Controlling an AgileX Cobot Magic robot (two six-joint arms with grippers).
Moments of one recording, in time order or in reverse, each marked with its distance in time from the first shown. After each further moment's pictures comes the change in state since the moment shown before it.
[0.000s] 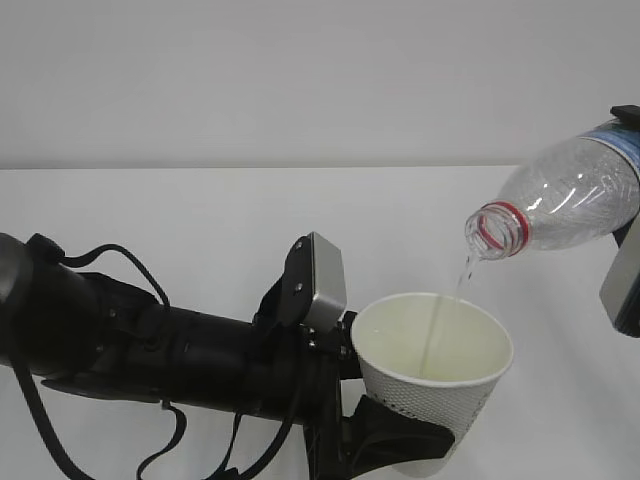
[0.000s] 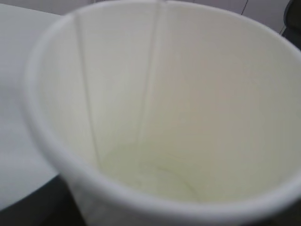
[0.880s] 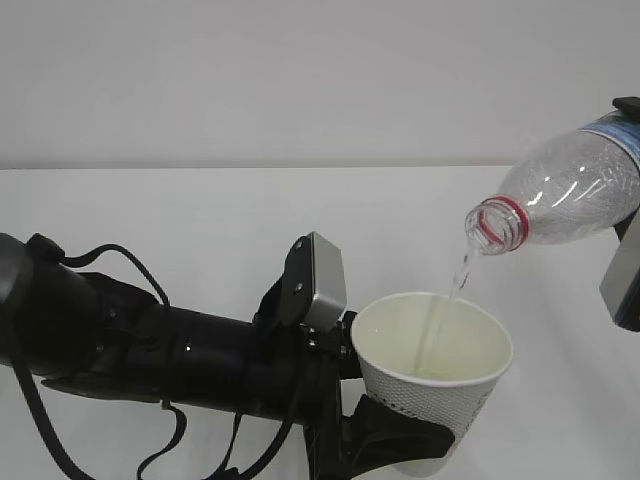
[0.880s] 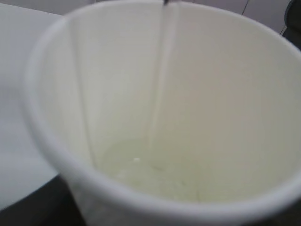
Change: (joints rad) left arm 0.000 0.000 0.000 -0.002 0.000 0.000; right arm 0.000 0.000 -0.006 0.002 -0.014 -0.015
